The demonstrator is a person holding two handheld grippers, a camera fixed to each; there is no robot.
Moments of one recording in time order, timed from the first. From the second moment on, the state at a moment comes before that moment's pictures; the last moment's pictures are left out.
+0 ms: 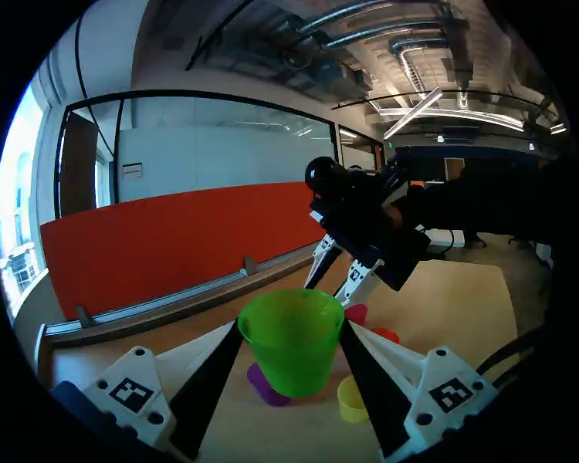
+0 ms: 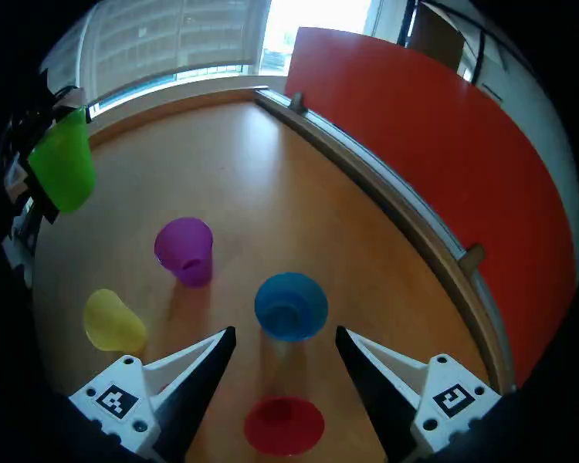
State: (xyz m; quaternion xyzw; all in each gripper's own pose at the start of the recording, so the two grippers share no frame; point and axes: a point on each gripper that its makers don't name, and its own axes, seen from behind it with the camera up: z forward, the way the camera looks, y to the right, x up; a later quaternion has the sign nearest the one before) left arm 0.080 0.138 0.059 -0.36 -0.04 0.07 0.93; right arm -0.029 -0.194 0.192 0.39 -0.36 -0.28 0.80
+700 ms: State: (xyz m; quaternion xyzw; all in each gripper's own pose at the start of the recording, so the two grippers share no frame) left arm 0.071 0.131 0.059 -0.36 -0.05 0.07 0.93; right arm -0.053 -0.200 0.209 0.38 -0.40 -0.30 0.78
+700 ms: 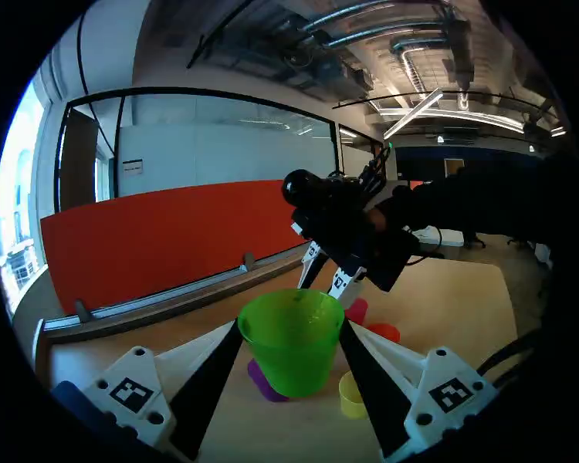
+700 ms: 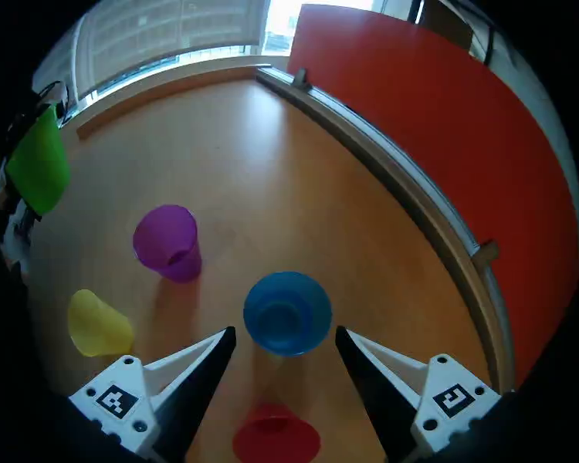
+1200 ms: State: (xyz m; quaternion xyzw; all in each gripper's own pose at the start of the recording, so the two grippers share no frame) left arm 0.066 0.127 0.062 -0.36 -0.05 0.07 0.93; right arm -0.065 -0.201 0.217 0.38 -0.41 -0.30 0.77
